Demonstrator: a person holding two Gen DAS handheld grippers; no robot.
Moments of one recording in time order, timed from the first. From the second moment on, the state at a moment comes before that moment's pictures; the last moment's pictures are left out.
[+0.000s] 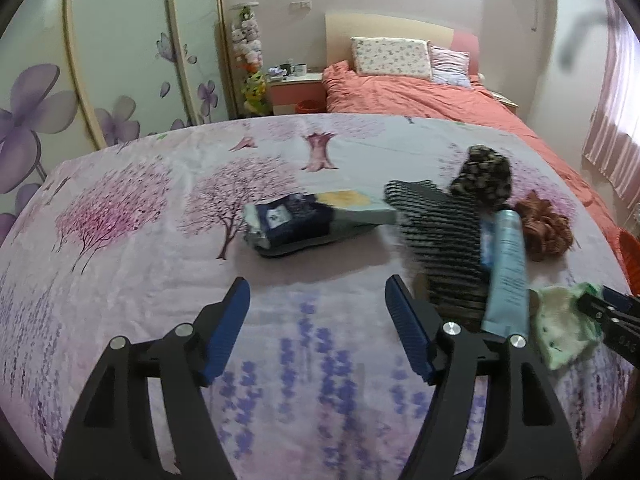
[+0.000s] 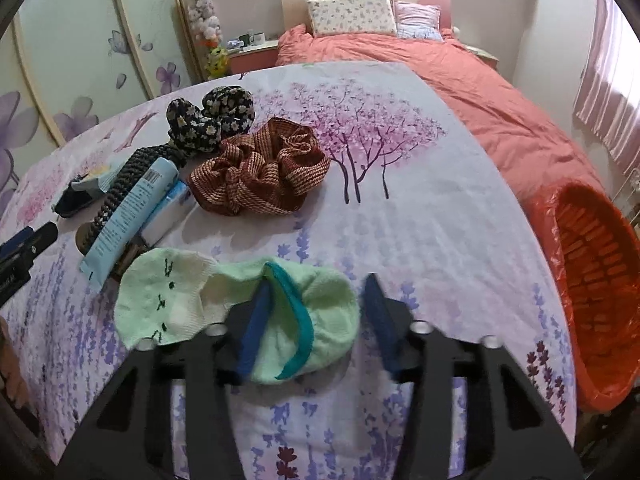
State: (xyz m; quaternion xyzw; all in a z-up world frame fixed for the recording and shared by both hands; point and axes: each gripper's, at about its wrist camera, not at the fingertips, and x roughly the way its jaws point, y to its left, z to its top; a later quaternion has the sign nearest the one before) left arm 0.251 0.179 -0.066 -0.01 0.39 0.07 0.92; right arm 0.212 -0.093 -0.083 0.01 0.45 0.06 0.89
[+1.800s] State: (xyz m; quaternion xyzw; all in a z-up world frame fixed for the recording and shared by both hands) left arm 0.286 0.206 -0.054 -0.03 0.40 -0.01 0.92; right arm 0.211 -0.132 -0.088 0.01 0.43 -0.07 0.90
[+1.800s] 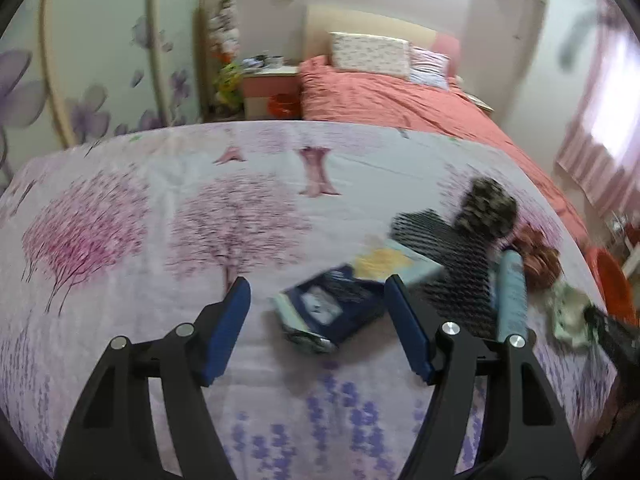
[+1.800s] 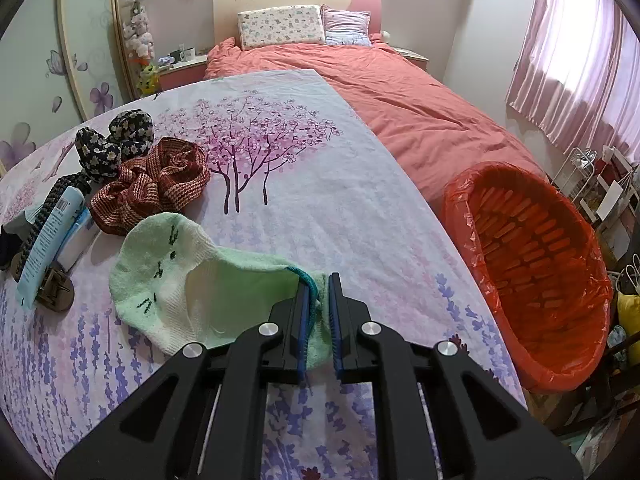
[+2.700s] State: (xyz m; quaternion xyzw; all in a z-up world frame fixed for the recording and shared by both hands) left arm 0.318 0.193 -0.093 -0.03 0.43 0.05 0.90; right arm 0.210 -0.133 -0.088 0.01 0.43 -0.07 0.90
